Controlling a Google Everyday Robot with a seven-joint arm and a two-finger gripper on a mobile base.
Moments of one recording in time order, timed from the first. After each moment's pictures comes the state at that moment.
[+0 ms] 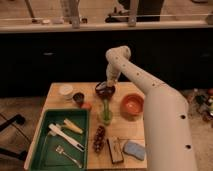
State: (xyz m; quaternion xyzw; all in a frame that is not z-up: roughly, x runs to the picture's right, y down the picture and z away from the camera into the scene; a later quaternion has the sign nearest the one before) arm 0.038 -0.038 0.930 -0.26 -0.09 -0.01 0.96
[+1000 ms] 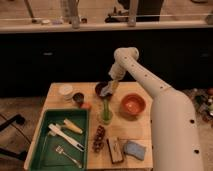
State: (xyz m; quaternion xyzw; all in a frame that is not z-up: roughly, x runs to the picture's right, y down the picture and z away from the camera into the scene) arm 0.051 -0.039 0.923 -0.26 -0.15 0.03 0.95
